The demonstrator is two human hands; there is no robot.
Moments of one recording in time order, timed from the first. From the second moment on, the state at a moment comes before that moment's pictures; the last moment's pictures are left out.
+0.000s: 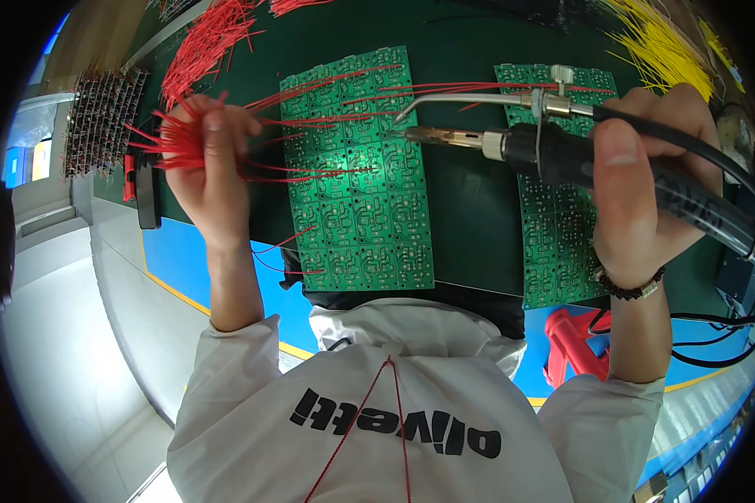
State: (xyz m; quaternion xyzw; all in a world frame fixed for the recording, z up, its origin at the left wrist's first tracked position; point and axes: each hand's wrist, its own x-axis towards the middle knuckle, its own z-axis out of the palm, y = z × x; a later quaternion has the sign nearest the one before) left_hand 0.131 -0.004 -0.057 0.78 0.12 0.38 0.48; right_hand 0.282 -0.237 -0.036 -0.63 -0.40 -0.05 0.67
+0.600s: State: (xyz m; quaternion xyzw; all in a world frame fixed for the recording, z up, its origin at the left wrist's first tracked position) left_hand 0.145 -0.026 -0.038 0.91 -0.12 0.22 0.33; right_hand 0.281 -0.253 -0.038 -0.64 -0.34 0.00 0.69
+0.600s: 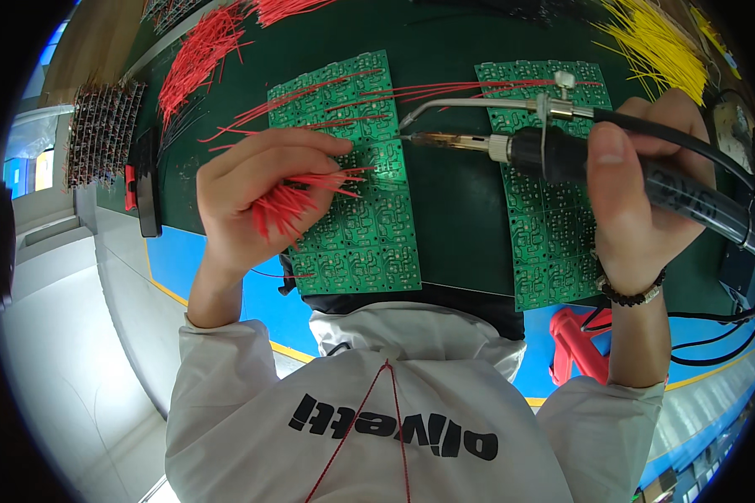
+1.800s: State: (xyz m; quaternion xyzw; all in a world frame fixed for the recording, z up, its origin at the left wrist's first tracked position) left_hand 0.150 -0.029 -0.060 0.93 -0.15 0.25 0.24; right_hand 0.285 -0.255 -0.051 -0.65 -0.40 0.05 0.65
